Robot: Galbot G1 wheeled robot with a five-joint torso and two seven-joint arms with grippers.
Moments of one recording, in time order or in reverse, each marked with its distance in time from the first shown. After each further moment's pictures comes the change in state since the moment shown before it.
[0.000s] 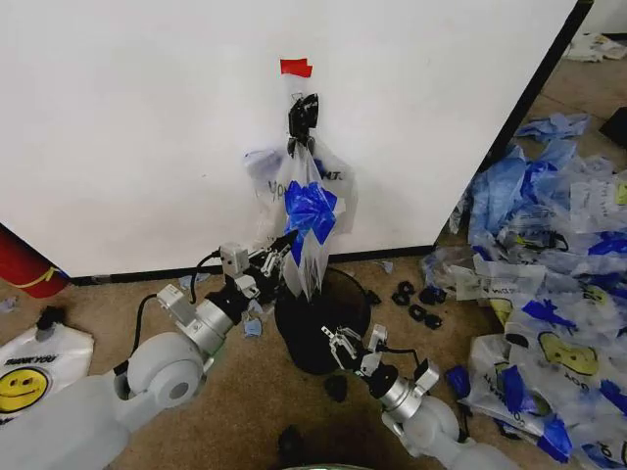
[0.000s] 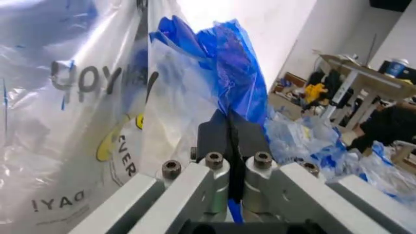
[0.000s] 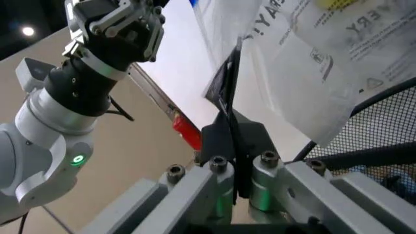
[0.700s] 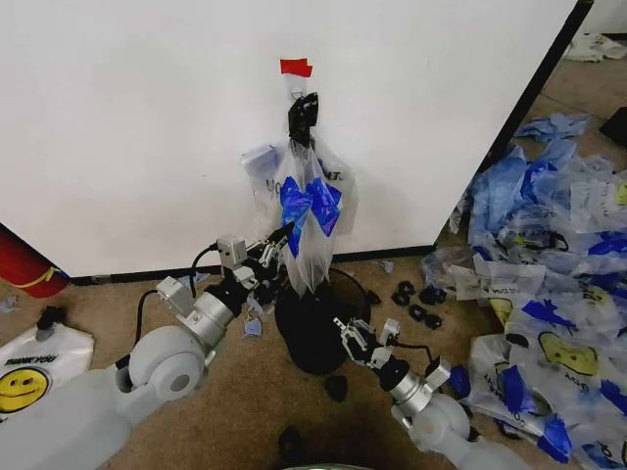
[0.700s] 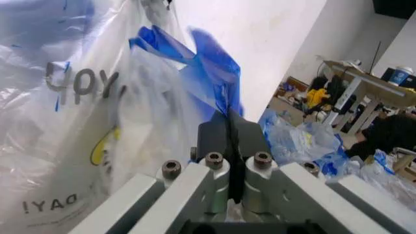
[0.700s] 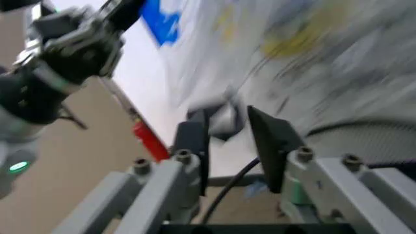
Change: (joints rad) left arm -0.026 -0.008 0.006 -0.002 -0.028 0.013 -0.015; right arm -0.031 -0.045 0.124 0.035 -0.081 0.029 0.102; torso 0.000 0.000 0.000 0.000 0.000
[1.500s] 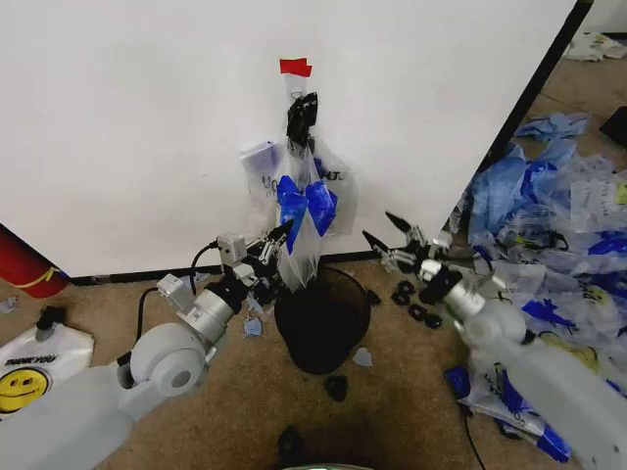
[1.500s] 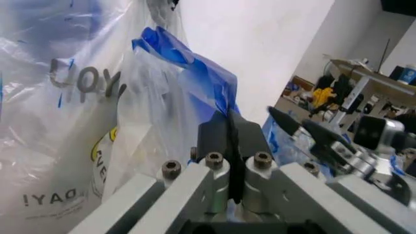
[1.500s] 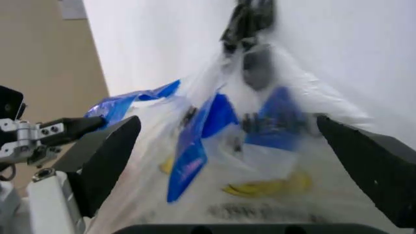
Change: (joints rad) left arm -0.005 0.009 -0.003 0.012 0.001 -0.001 -0.010; right arm 0.523 -0.157 -0.121 -0.122 0.018 -0.018 -0.014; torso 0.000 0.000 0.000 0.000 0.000
